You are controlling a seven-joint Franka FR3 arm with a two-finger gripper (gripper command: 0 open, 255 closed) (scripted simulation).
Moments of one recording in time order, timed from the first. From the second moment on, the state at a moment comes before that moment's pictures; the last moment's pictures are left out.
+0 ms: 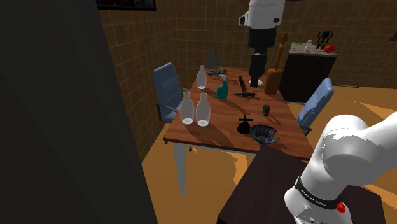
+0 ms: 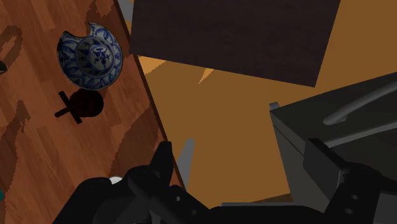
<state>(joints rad) 0.02 -0.75 0.03 -2.26 -0.03 1.44 -0.17</state>
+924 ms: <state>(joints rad) -0.06 -0.66 -0.17 -2.48 -0.15 1.78 -0.34</state>
